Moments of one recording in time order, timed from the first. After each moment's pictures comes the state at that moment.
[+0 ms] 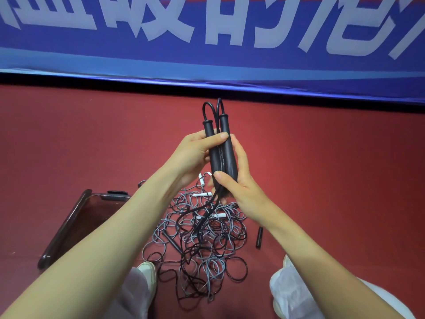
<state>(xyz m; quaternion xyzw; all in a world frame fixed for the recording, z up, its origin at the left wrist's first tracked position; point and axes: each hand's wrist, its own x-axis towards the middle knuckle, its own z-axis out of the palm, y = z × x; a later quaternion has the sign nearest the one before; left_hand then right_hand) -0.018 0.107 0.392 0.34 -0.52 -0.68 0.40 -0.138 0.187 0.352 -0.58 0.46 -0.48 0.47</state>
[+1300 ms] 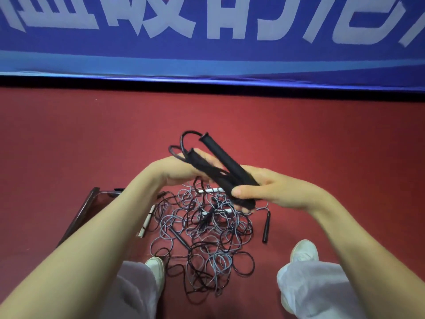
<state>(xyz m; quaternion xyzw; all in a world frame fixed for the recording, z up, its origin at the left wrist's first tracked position) 0.018 0.089 0.366 0.25 -0.76 -0.59 0.12 -0.183 0.193 0.382 -0.64 0.42 -0.22 0.61</state>
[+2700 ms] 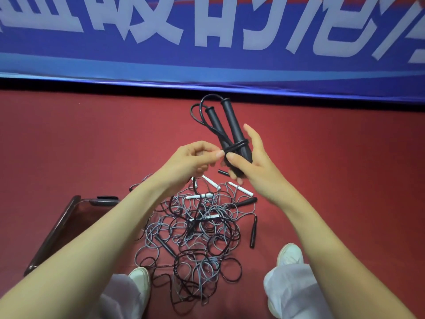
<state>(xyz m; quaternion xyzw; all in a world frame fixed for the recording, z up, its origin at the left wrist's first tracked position) -0.013 0.108 0.376 0.32 -0.61 -0.65 0.33 -0.178 0.177 0.381 -0.56 0.54 -0.47 0.41</state>
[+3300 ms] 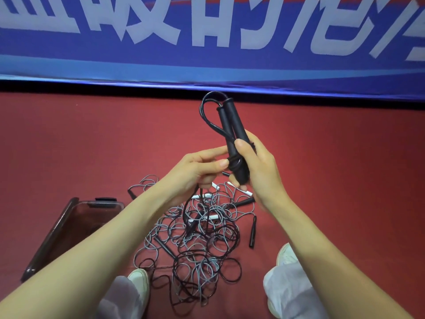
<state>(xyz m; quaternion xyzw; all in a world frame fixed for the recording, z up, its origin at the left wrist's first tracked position) -0.023 0.123 0.371 0.26 -0.58 -0.71 0.30 -0.165 0.182 0.383 -0.46 0.50 -0.61 0.41</state>
